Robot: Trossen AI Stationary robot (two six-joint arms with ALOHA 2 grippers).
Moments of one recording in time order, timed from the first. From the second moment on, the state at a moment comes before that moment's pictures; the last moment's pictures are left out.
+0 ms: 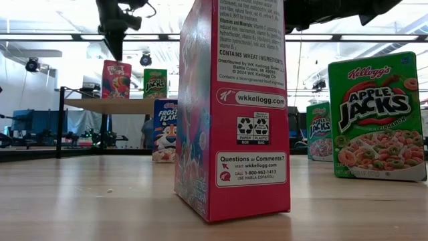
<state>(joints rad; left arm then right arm) 0.88 1.42 1.73 -1.45 -0.20 0.40 -0.03 1.13 0.70 0.27 -0.10 -0.34</state>
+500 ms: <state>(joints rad) 0.75 1.32 1.78 -1.44 -0.10 0.14 -0.03 1.13 0.70 0.27 -0.10 -0.34</state>
